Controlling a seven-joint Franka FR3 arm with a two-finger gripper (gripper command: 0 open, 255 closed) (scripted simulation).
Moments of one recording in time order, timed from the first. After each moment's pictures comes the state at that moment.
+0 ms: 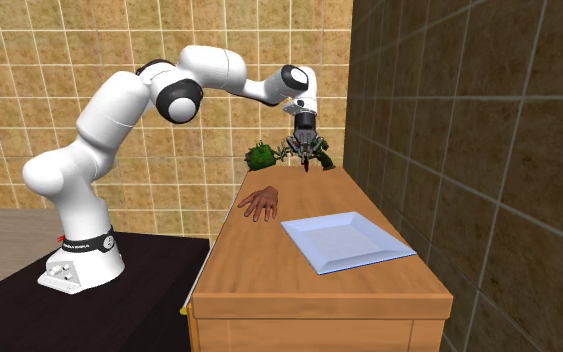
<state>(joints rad) 0.16 0.73 0.79 -1.12 -0.88 1.32 2.27</state>
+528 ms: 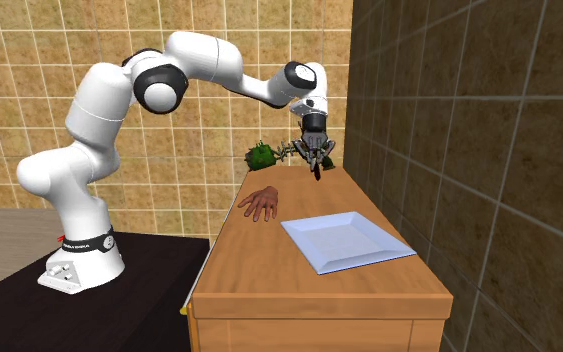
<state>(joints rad) -0.05 0.63 0.79 -1.28 -0.87 1.44 2.16</state>
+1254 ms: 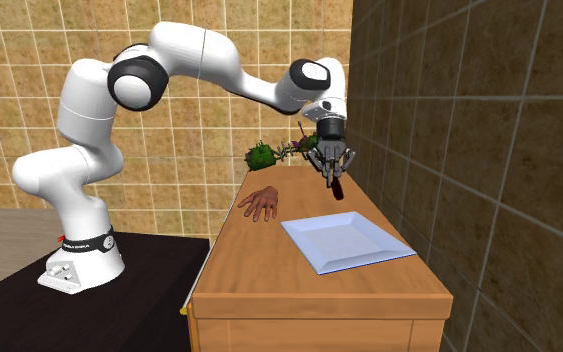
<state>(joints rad) -0.27 0.59 0.75 -1.35 -0.89 1.58 1.98</state>
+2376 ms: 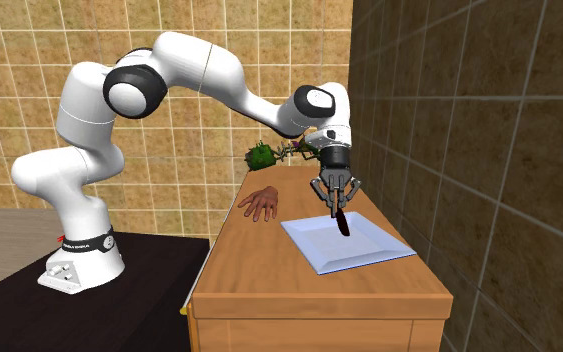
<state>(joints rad) -0.32 0.65 0.72 -1.43 -0.93 1.71 2.01</state>
